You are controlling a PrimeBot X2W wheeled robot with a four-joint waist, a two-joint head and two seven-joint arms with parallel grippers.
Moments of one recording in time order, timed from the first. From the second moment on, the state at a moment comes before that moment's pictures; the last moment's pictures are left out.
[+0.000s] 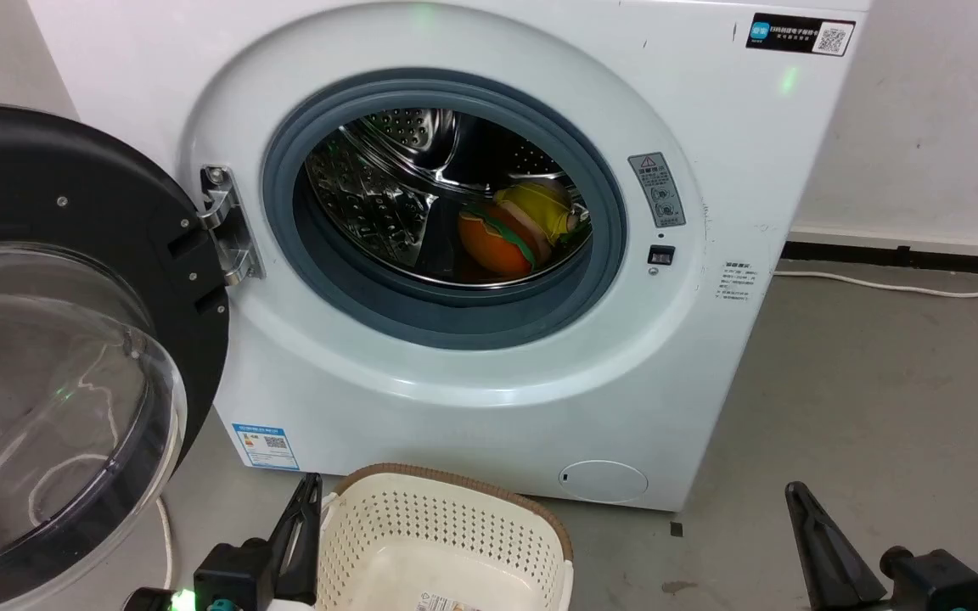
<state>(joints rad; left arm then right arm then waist) 0.07 0.18 -0.21 0.07 -0.17 0.08 -0.19 0.13 -0.05 0.00 0.03 0.08 0.13 -0.19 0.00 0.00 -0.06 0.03</state>
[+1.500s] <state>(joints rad) 0.04 0.12 -0.11 0.04 -0.09 0.05 -0.10 0.07 -0.05 0.00 0.02 0.04 0.13 -0.10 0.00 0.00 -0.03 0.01</state>
